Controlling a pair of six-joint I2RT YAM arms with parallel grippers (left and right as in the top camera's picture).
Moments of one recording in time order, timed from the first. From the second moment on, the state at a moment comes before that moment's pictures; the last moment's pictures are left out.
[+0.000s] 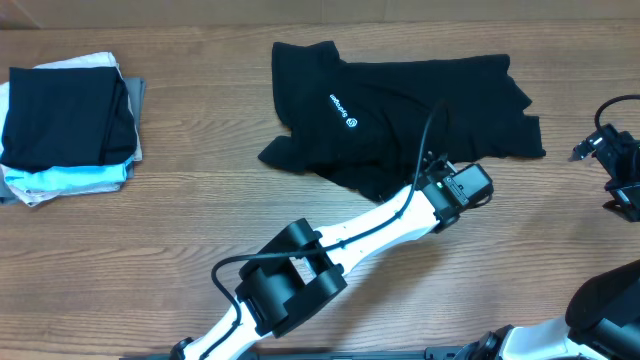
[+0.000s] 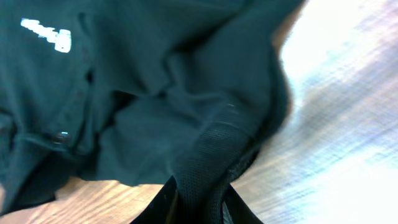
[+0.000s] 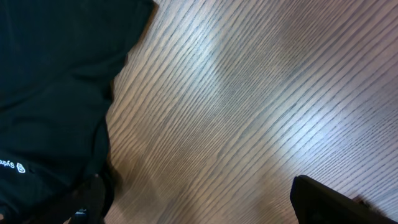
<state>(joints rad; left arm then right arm) -1.03 2.26 1.85 -0.95 -0.54 -0.27 -0.59 1.71 1.67 -1.43 -0.16 0.36</state>
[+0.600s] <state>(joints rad) -0.80 2.26 1.85 -1.07 -0.41 -0.27 -0.59 1.71 1.67 -1.43 -0.16 0.36</state>
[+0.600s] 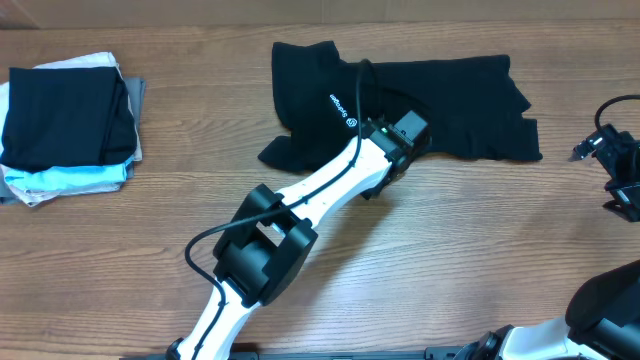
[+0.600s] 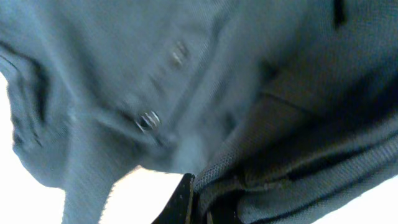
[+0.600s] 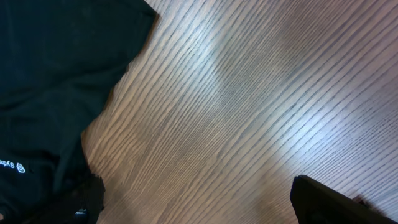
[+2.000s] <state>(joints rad) -0.85 2.09 1.71 -1.08 -0.03 -0.33 -0.59 1.71 1.67 -1.43 -0.16 0.36</state>
